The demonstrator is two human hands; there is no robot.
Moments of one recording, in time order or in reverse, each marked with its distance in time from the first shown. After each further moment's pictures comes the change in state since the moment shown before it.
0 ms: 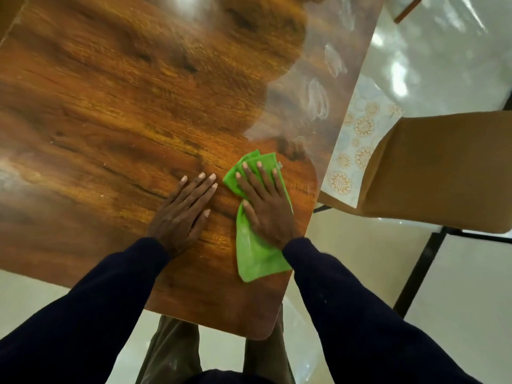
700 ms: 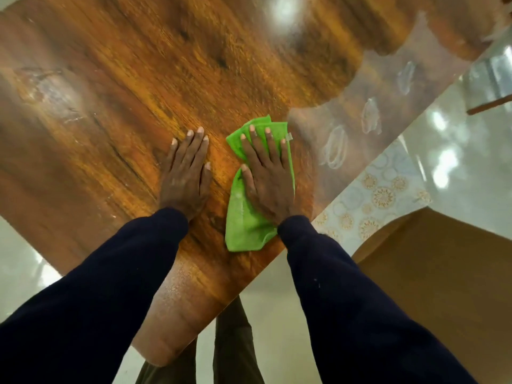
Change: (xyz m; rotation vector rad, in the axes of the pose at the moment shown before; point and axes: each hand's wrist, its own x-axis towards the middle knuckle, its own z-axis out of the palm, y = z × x) left_hand 0.109 0.049 0.054 0.160 0.375 -0.737; right_hand 0.114 0.095 -0.030 -0.041 -0.015 -0.290
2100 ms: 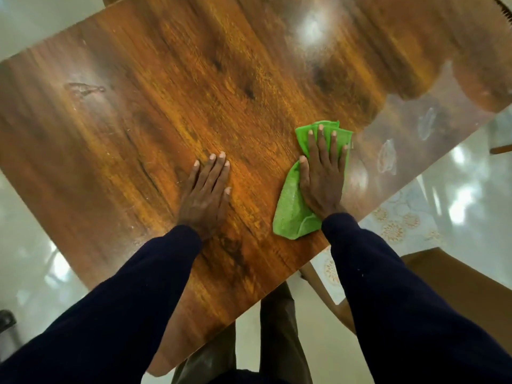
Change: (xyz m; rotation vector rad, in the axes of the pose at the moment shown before) left_hand 0.001 0.011 -0.004 0.078 -0.043 -0.024; right_hand 0.054 0.094 -0.018 -0.013 0.044 0.172
